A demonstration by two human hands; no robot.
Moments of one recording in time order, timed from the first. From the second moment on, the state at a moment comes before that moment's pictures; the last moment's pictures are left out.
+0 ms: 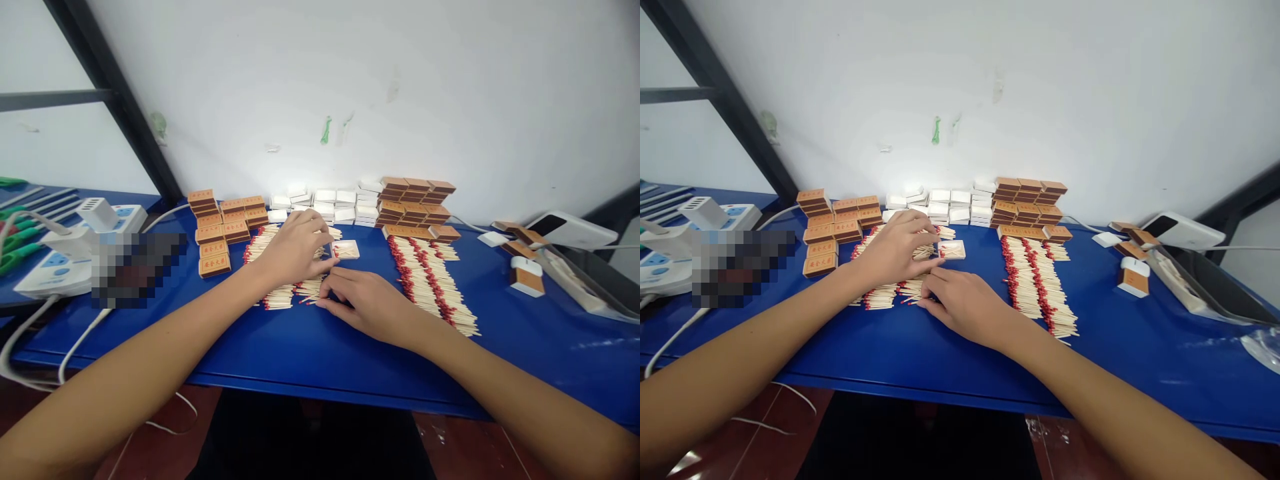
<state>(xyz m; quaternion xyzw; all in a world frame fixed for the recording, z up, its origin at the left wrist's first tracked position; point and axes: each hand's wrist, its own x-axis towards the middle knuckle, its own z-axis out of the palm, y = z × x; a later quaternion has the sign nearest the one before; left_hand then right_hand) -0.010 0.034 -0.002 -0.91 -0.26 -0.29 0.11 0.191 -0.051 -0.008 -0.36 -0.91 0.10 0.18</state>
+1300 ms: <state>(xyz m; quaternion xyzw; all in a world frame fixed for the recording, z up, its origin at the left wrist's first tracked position) -0.010 0.031 0.000 -0.92 -0.27 -0.27 0.09 0.197 -0.052 0.001 -0.36 -0.92 0.12 0.12</state>
